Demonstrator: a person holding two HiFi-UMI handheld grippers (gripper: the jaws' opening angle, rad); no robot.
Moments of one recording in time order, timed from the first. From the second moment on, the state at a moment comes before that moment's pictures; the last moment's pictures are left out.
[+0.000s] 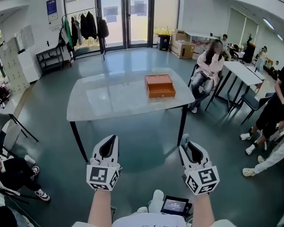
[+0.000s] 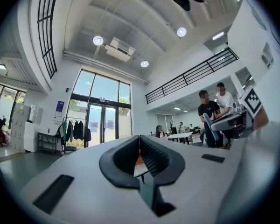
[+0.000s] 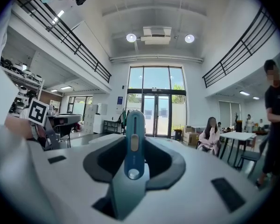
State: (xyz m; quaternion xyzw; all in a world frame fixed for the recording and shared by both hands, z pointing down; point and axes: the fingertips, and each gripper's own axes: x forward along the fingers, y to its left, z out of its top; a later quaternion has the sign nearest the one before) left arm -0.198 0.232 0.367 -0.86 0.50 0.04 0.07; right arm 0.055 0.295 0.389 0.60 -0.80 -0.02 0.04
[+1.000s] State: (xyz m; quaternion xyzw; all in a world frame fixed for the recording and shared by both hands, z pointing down) left arm -0.147 0.038 0.364 -0.85 0.52 0.03 0.07; right arm 0.107 0.084 0.390 0.58 -0.81 0.00 0.05
